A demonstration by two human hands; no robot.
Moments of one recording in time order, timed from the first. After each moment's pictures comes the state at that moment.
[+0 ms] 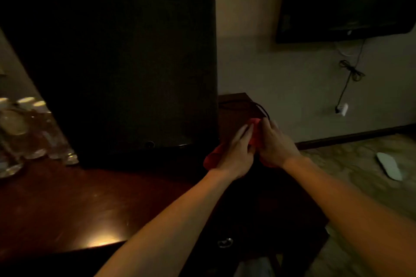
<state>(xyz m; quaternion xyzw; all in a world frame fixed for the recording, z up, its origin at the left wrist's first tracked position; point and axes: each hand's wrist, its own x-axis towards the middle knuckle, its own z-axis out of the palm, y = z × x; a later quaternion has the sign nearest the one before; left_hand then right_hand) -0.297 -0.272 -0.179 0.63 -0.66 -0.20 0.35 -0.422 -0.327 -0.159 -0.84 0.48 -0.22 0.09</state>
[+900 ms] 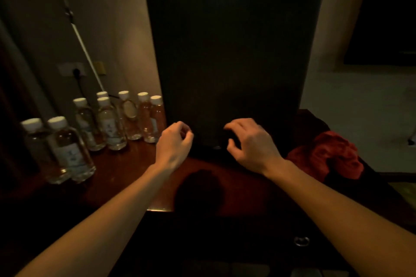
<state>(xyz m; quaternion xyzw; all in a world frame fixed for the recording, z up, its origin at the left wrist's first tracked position) -0.033 -0.069 -0.121 0.77 -0.45 0.10 0.43 -0.235 -0.168 -0.100 -0.92 0.21 -0.32 0.01</state>
